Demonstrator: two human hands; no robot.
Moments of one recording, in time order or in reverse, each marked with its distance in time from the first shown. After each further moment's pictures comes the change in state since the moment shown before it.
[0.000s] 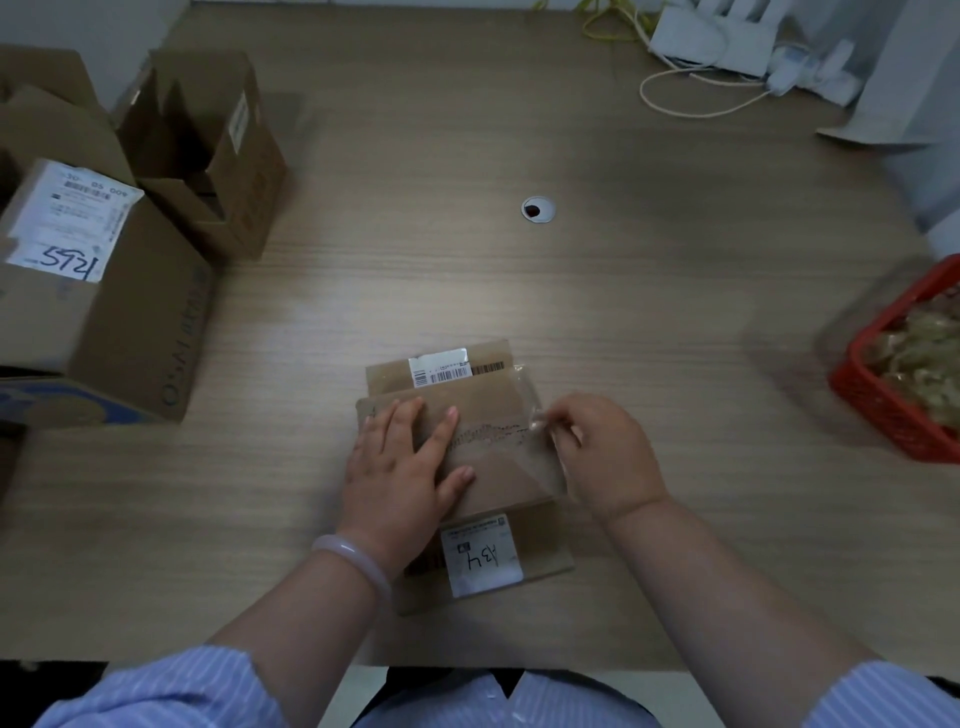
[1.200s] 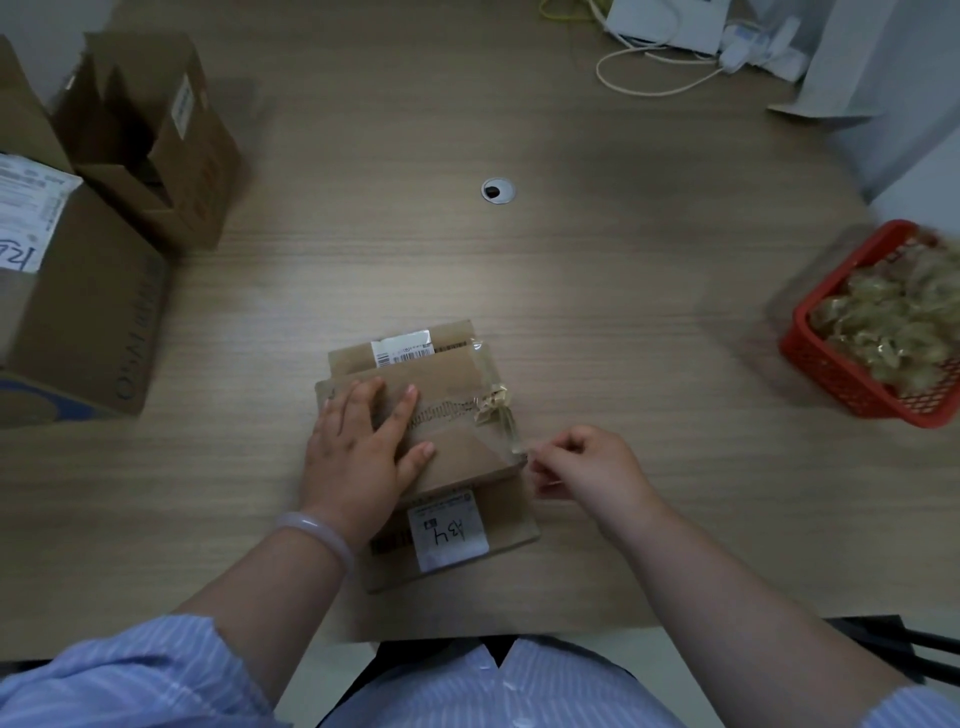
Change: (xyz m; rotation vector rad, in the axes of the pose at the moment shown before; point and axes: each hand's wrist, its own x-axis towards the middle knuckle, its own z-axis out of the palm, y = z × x) left_hand -0.001 0.001 0.000 -0.018 0.000 0.003; right_hand -0.045 0.004 -0.018 0.730 -0.164 0.704
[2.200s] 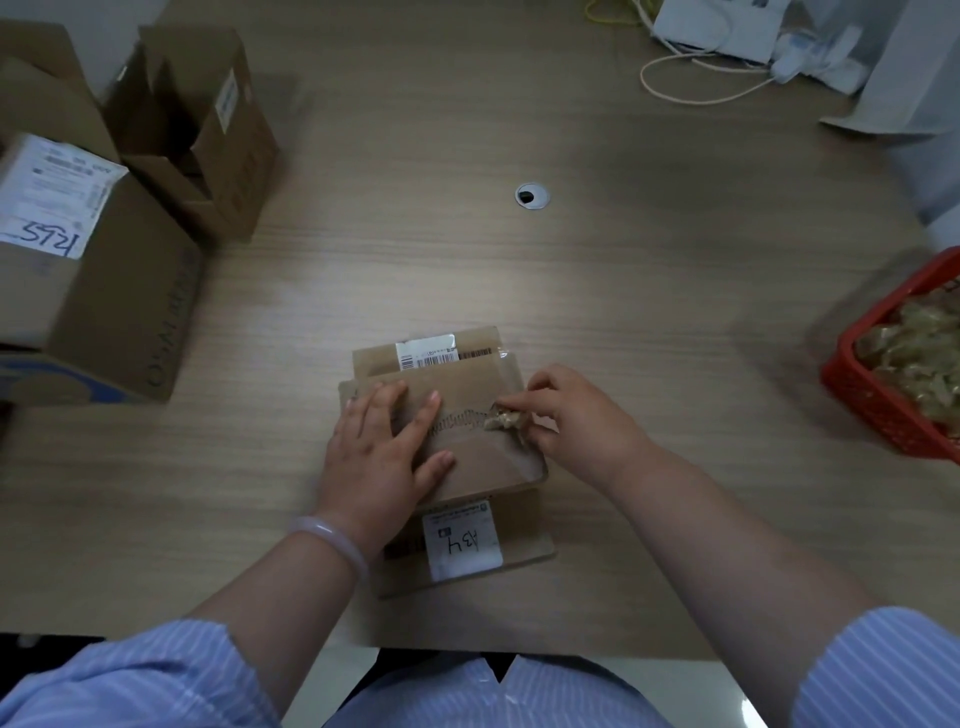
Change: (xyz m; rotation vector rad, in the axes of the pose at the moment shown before) left_hand 0.001 -0.002 -0.002 -0.023 -0.068 -0.007; right_hand 0.057 -0.033 0.006 -0.887 -0.220 -0.741
